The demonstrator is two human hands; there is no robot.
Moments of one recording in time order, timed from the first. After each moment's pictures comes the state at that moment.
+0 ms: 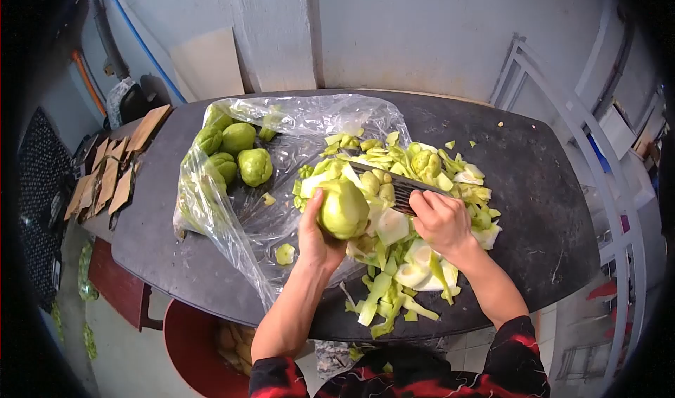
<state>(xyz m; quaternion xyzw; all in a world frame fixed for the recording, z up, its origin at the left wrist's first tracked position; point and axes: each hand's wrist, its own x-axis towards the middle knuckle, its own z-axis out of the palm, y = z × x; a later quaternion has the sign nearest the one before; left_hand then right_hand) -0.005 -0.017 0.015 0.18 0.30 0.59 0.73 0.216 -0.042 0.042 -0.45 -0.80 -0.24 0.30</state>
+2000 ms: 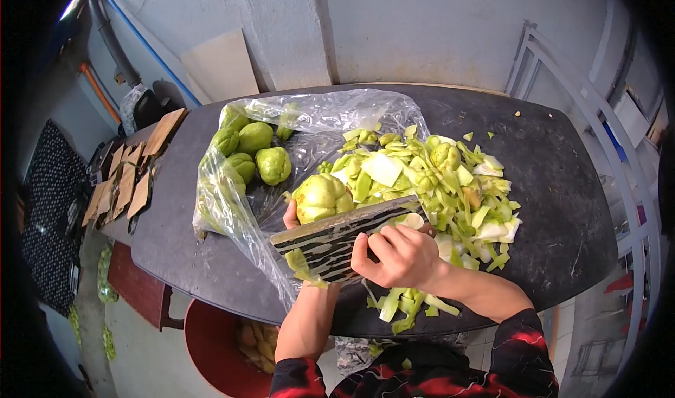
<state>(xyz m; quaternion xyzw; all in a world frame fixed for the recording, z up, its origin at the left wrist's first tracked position) -0.038 -0.023 0.011 0.13 0.05 0.65 0.75 0.124 -0.064 0.044 -0.25 -0.85 -0.32 0.34</state>
